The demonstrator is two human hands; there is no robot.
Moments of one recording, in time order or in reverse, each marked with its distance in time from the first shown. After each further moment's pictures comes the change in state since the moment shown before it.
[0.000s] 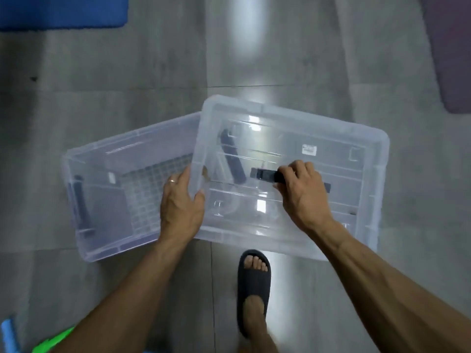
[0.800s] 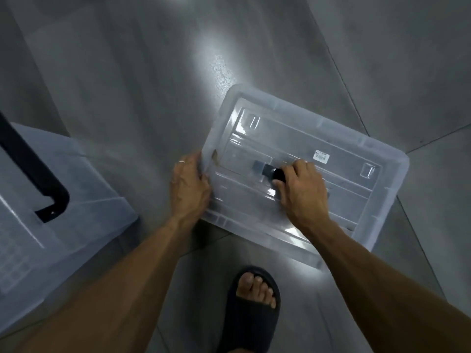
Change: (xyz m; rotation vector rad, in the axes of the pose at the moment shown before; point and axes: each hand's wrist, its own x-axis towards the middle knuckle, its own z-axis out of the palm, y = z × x) left_hand 0.070 -0.045 0.365 0.273 -0.274 0.239; right_hand -0.105 0.215 0.250 0.150 -0.140 0.520
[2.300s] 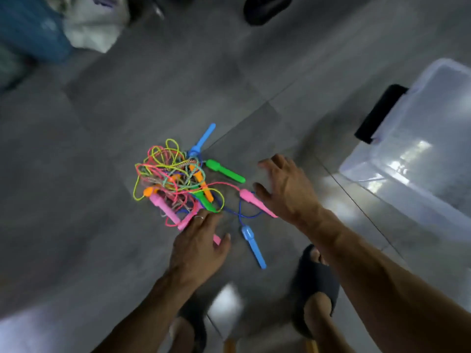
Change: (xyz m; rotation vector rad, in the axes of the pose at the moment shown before) left_hand -0.635 -0.332 -0.260 -0.154 0.492 -0.844; right_hand -0.434 -0.593 0.067 -0.152 -0.507 -1.407
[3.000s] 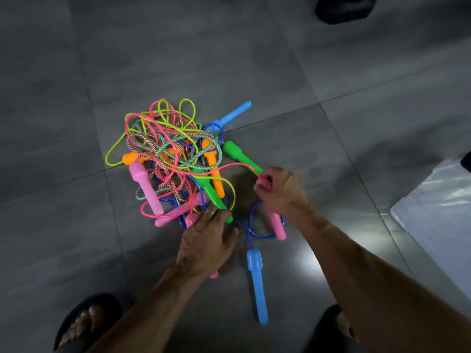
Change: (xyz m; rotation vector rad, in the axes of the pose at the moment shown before) left_hand 0.048 -0.108 0.193 -0.172 0.207 -0.117; right_hand 0.077 0.044 0.204 0.129 -0.141 0.102
